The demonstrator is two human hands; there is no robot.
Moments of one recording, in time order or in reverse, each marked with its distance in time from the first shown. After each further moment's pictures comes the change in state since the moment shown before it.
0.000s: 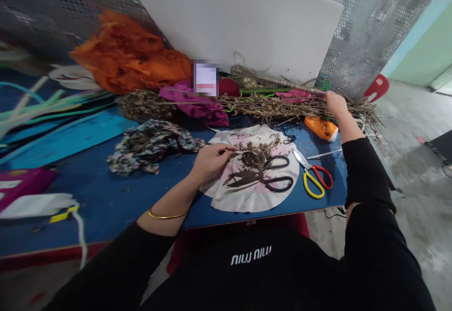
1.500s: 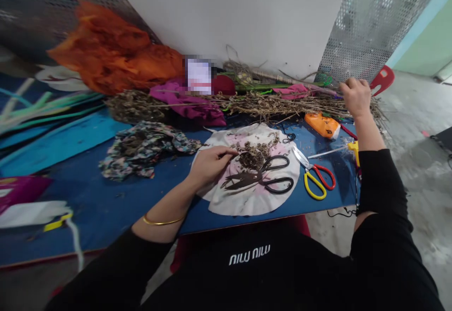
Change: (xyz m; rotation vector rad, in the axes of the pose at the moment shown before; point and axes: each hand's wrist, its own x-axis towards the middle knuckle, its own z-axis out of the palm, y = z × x) left_hand -0.002 0.002 0.002 0.008 -0.075 0.022; right_hand -0.041 0.037 -0.037 -0.094 0.246 -0.061
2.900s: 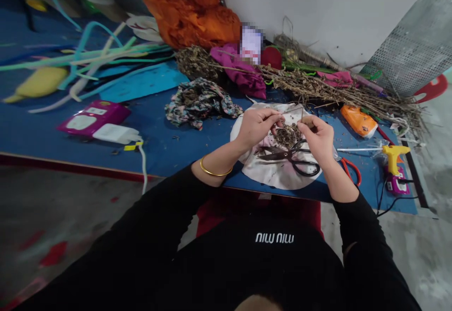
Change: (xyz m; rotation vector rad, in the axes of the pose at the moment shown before) left_hand -0.007 0.067 -0.010 -0.587 0.207 0.116; right_hand -0.114 -0.263 -0.075 1.474 -0.016 0.189
